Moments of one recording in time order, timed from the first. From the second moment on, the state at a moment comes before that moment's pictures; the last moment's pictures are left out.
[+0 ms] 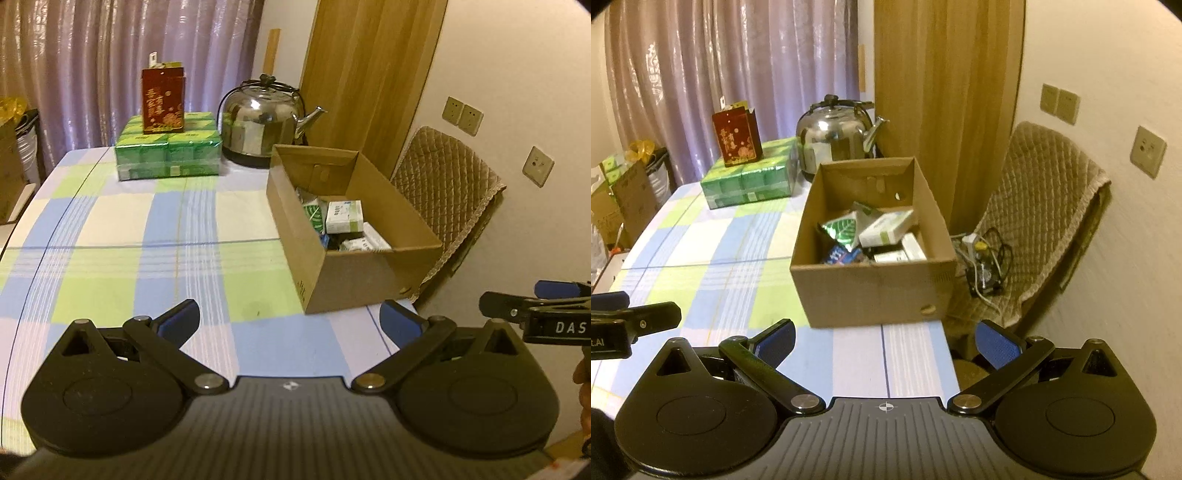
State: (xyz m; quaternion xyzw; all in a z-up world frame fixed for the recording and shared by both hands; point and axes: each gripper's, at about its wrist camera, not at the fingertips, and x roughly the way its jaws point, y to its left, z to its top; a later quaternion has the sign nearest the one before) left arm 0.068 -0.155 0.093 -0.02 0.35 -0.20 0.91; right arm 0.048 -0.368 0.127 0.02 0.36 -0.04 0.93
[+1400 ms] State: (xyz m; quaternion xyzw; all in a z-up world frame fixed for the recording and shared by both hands) left arm 0.018 -0.136 0.098 -0.01 0.31 -0.19 0.93; right arm 0.005 -0.328 0.133 -0.01 0.33 -0.02 0.94
